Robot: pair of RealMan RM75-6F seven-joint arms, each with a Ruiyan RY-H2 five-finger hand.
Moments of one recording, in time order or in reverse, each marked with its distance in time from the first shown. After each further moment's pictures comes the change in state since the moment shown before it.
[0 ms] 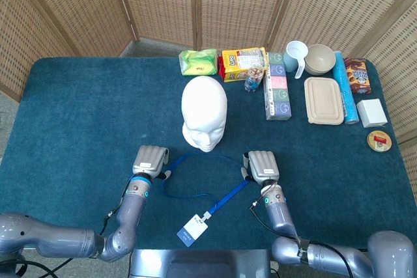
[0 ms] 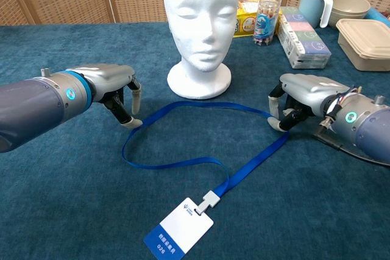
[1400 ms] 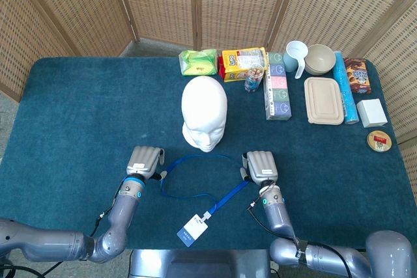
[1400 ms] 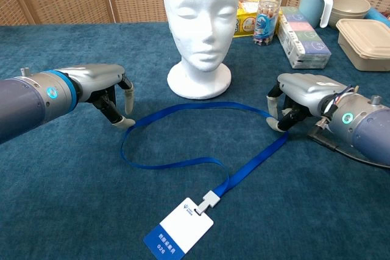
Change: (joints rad) left arm 0.070 0.054 -0.005 -0.037 0.049 -0.058 -0.055; right arm 0.006 -0.012 0.003 -0.011 0.010 0.024 -0.054
